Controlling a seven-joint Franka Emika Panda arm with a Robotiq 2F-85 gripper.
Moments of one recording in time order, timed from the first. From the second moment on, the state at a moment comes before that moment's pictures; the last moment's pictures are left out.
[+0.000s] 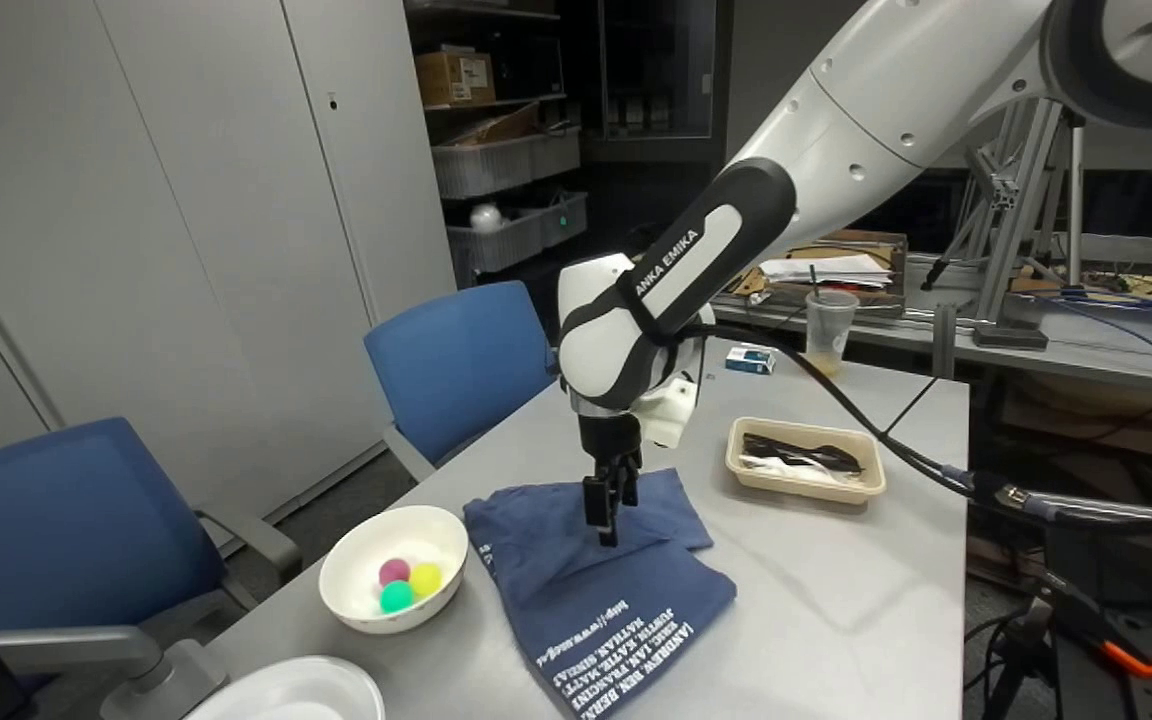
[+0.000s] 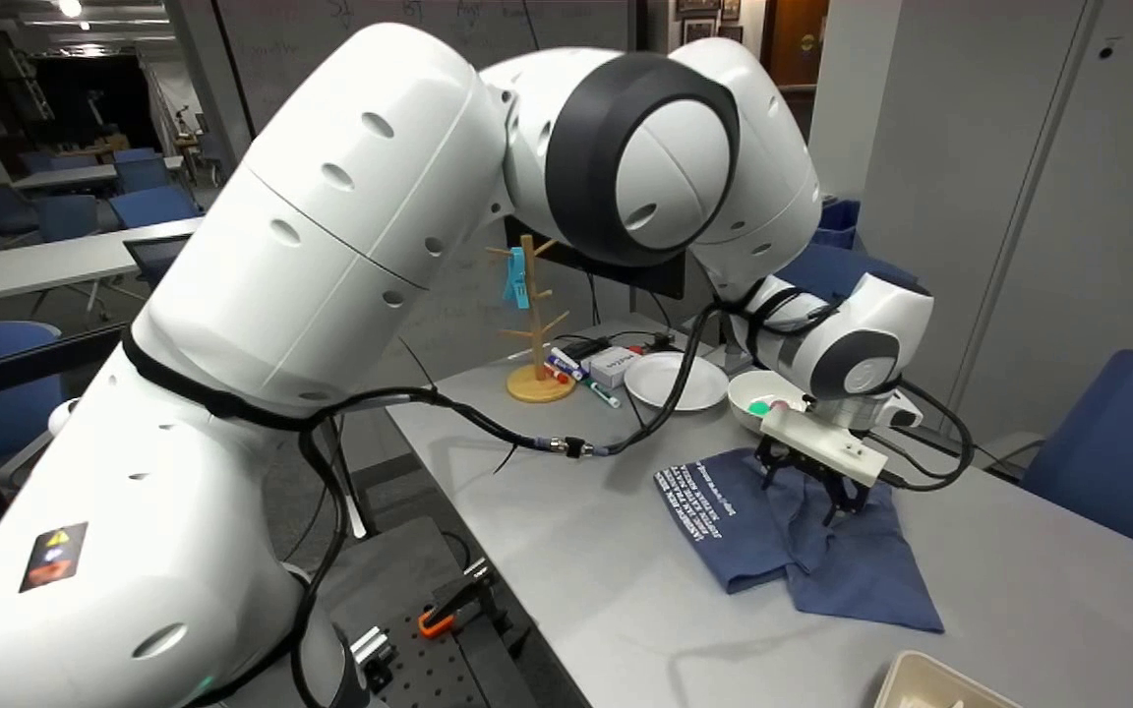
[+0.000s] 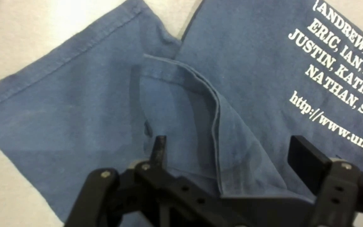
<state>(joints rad) -0.12 0.81 0.07 -1.63 0.05 2.31 -0.35</state>
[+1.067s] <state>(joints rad) -0.06 0.92 0.05 -1.47 -0.01 2.28 -0.28</state>
